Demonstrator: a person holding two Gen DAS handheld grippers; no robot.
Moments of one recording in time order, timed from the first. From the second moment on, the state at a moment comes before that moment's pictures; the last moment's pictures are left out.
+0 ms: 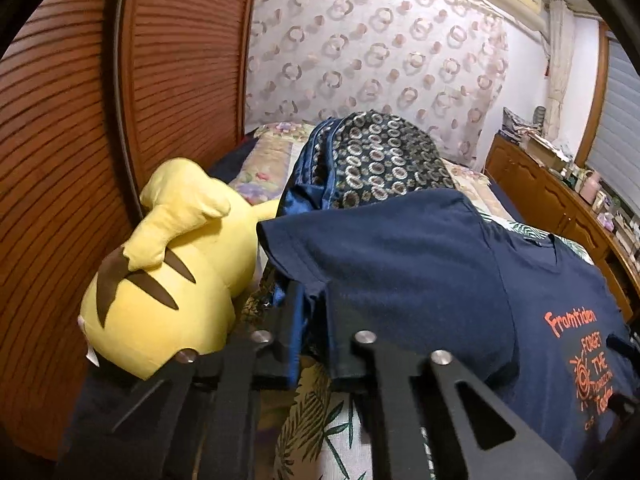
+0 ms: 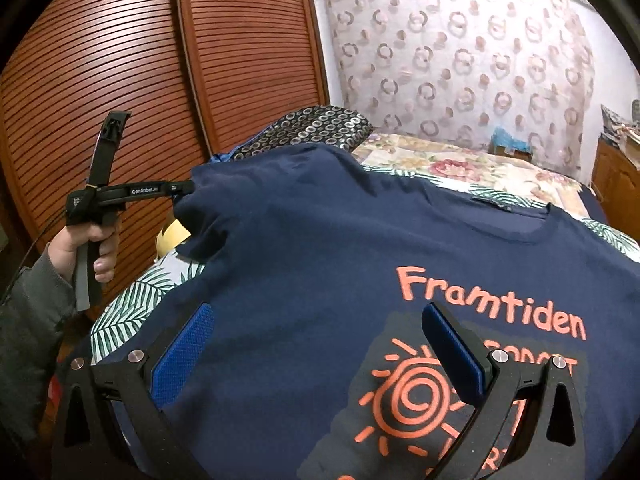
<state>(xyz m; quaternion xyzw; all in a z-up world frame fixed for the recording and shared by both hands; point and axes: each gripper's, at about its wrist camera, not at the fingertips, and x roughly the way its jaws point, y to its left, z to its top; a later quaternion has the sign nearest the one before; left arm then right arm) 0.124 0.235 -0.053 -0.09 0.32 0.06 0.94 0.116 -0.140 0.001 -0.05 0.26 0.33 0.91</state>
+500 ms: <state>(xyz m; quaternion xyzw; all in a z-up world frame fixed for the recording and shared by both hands) 0.110 0.187 0.006 -0.03 0.26 0.03 0.97 0.107 -0.149 0.010 -0.02 0.24 0.32 0.92</state>
